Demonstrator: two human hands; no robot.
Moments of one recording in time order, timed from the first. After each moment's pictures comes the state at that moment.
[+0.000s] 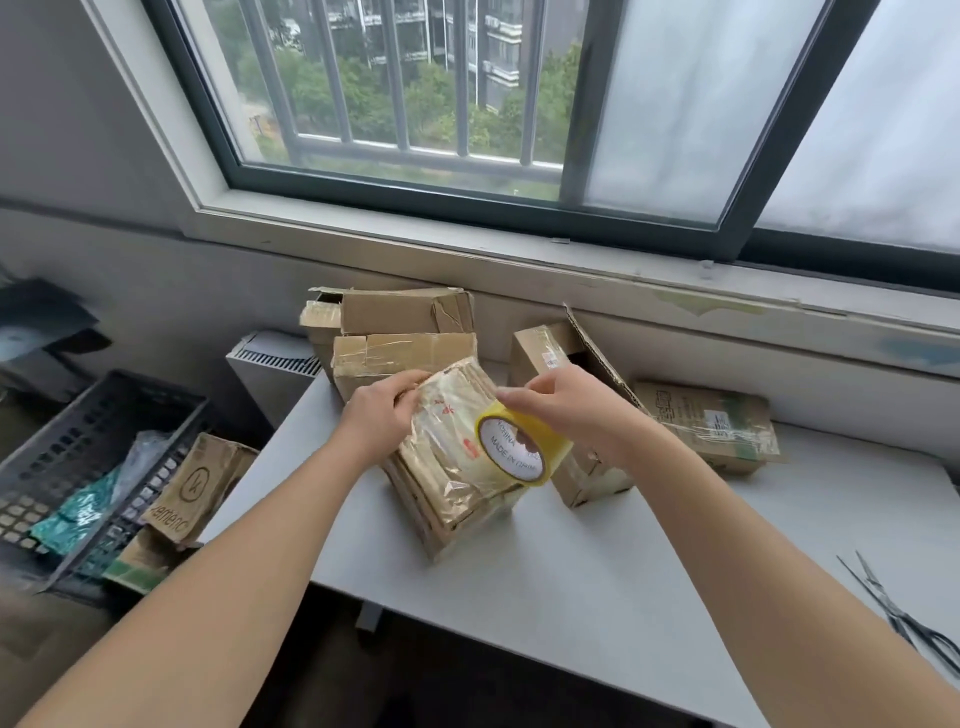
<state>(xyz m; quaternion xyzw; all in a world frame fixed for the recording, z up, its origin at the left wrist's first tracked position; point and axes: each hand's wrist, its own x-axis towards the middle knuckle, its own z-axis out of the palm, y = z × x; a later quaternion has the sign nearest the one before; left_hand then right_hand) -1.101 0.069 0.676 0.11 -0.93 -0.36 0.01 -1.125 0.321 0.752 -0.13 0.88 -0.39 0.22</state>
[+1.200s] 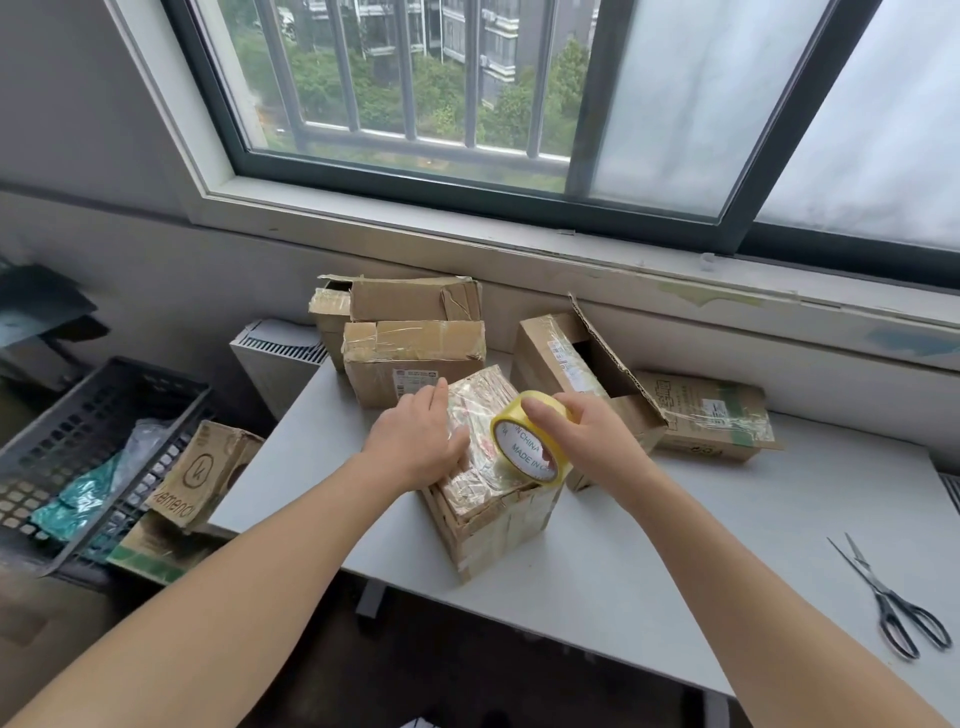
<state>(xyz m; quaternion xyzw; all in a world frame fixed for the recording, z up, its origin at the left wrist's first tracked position) -1.072 0.098 0.663 0.00 -0.99 -0.09 -0.08 -1.077 0.328 0.717 -0.10 0.86 -0.49 0.12</state>
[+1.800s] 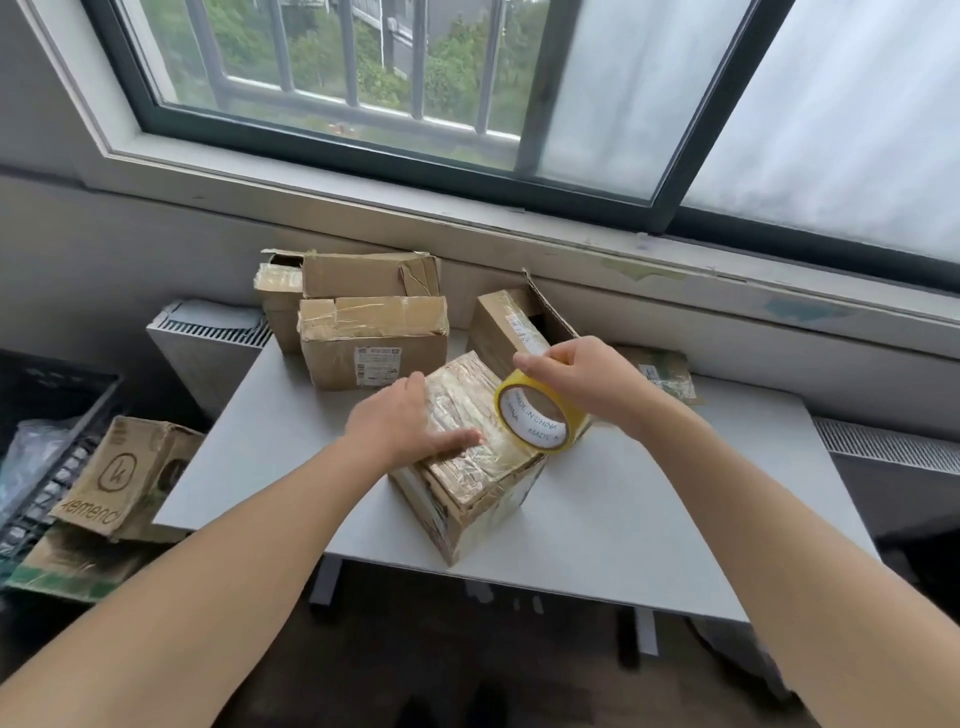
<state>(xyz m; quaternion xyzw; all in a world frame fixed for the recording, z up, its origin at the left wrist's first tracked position) -1.057 0.090 0.669 -0.03 -0.98 -0.16 -0.13 -1.064 0.321 0.781 -0.05 0.93 -0.34 0.12</state>
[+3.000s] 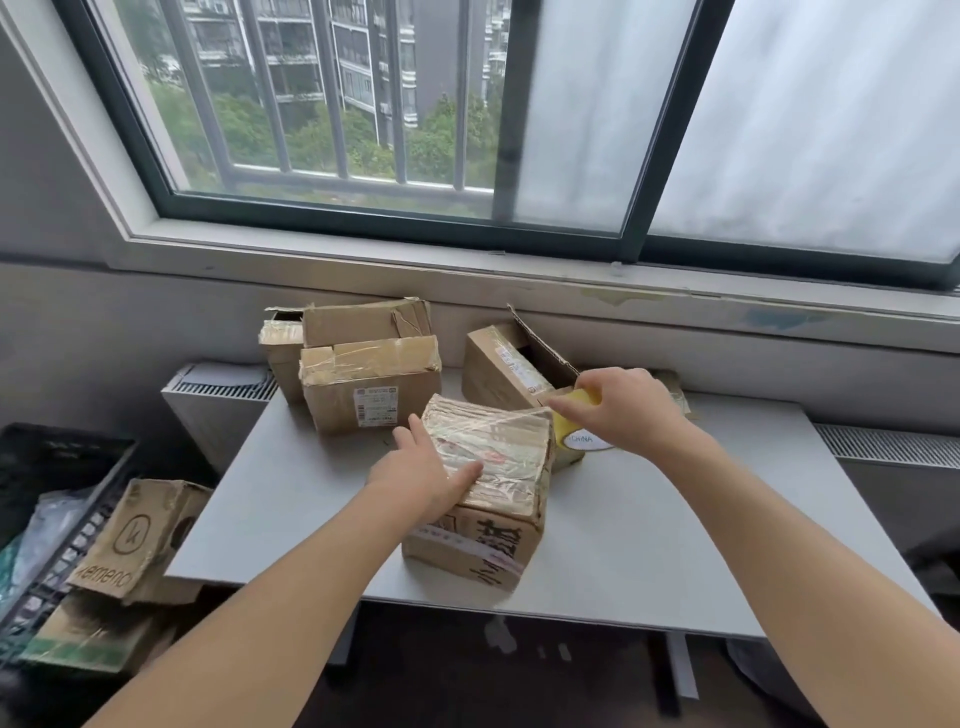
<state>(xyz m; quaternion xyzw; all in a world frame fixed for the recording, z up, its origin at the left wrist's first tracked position) -1.022 0.132 0.677 0.06 -0.98 -0.09 -0.18 -1.047 0.381 0.763 -0.06 0.99 -0.16 0.01</state>
